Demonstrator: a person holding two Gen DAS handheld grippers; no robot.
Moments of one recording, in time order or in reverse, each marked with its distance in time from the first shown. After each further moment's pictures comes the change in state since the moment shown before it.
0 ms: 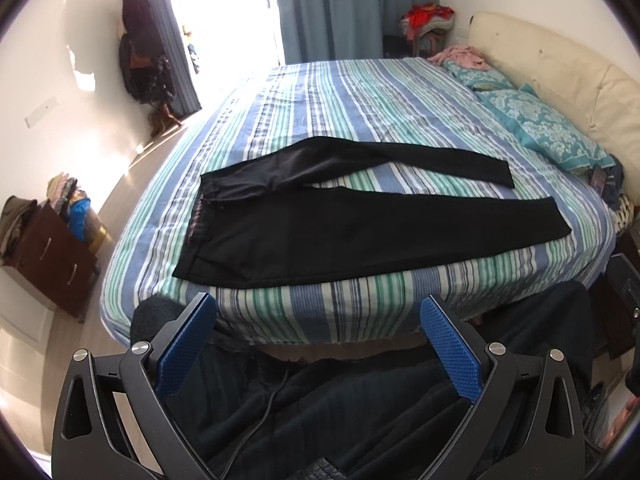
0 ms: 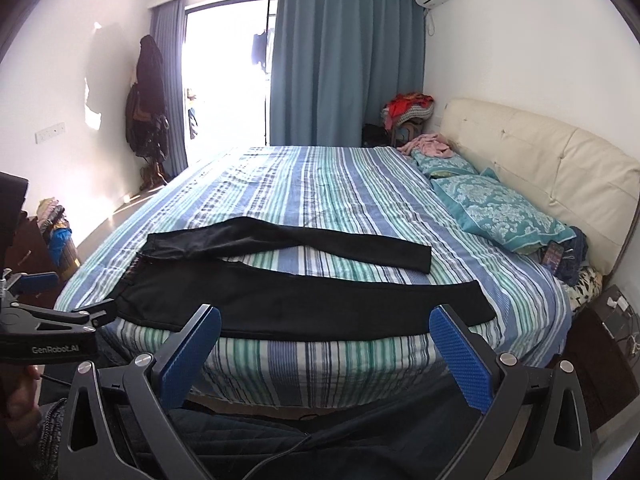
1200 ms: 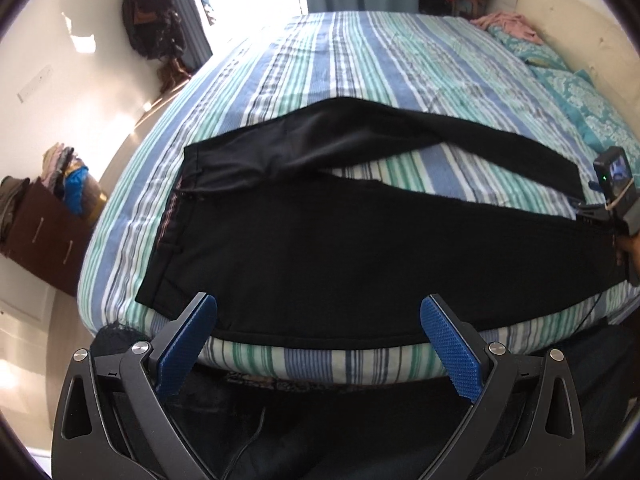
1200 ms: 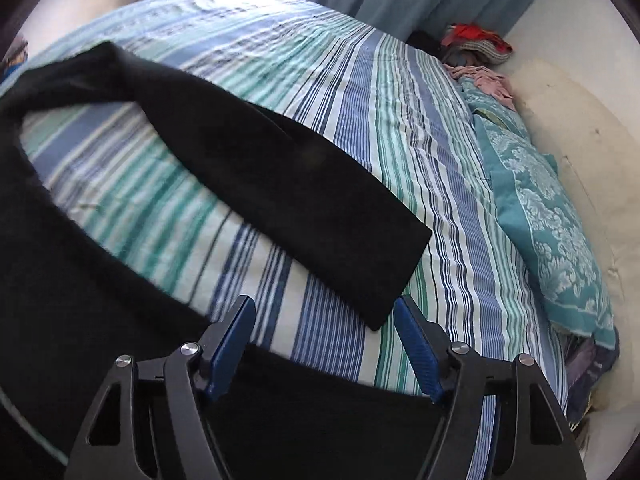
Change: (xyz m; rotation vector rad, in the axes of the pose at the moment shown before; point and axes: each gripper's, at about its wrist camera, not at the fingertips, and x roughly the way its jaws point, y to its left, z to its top) left arm 0.184 -0.007 0.073 -0.053 0.206 0.095; right arm 0.486 -0.191 0.005 -0.459 0.454 -0.080
